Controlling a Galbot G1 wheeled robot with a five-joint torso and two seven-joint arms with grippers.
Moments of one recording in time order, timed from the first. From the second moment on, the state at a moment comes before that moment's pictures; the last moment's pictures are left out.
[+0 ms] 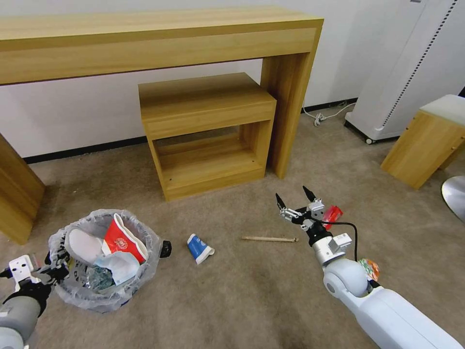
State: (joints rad) left arm 1.73 -1.22 -1.10 -2.20 -0.92 0.54 -0.21; right arm -1.02 0.88 0.00 1.67 0.57 0.36 0.16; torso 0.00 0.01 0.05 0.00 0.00
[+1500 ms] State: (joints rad) left arm 1.73 -1.29 -1.09 -2.20 -0.89 0.52 -0.21; right arm -0.53 1.16 -0.86 0.98 1.08 0.38 -0.38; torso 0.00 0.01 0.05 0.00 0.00
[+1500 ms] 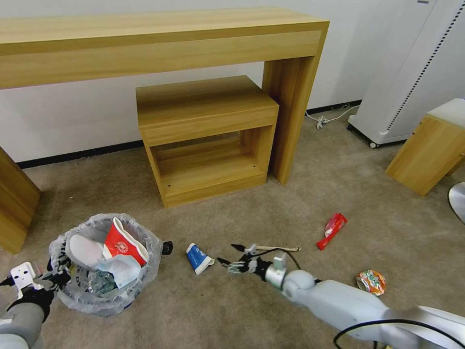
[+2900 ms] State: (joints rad) left arm 1.76 -1.29 -1.06 -2.25 -0.89 0.50 -0.20; right arm -0.50 1.38 -0.88 0.64 0.97 0.38 -0.39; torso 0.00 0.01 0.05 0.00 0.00
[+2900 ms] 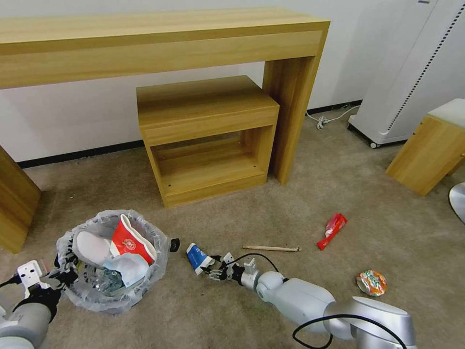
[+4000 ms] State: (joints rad) left arm 1.74 -1.27 -1.02 -2.21 -0.89 0.49 -0.20; right arm -0.52 1.25 -0.81 0.88 0.97 0.42 -0.39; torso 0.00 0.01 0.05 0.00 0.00
